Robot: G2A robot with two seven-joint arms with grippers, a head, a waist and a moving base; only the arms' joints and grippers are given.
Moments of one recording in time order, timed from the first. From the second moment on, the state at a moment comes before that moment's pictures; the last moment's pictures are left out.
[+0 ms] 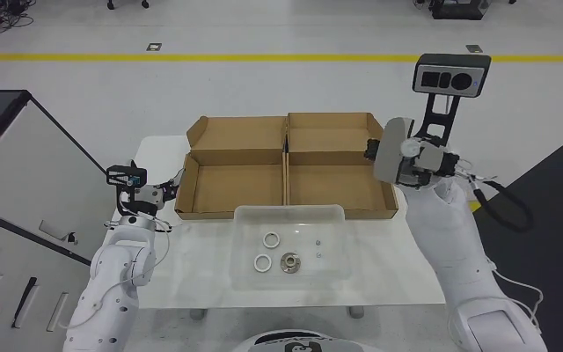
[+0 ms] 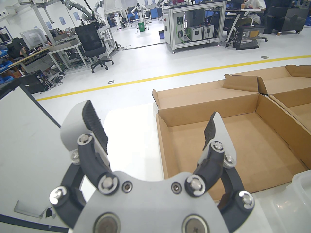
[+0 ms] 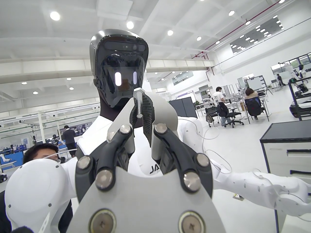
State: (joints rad) left arm 1.73 -1.15 -1.60 -1.80 1.33 0.00 0.00; right arm -1.08 -1.25 1.22 -1.88 1.14 -0.56 1.19
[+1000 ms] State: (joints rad) left arm 1.73 -1.15 -1.60 -1.80 1.33 0.00 0.00; right arm -1.04 -1.18 1.55 -1.81 0.66 -0.20 1.49
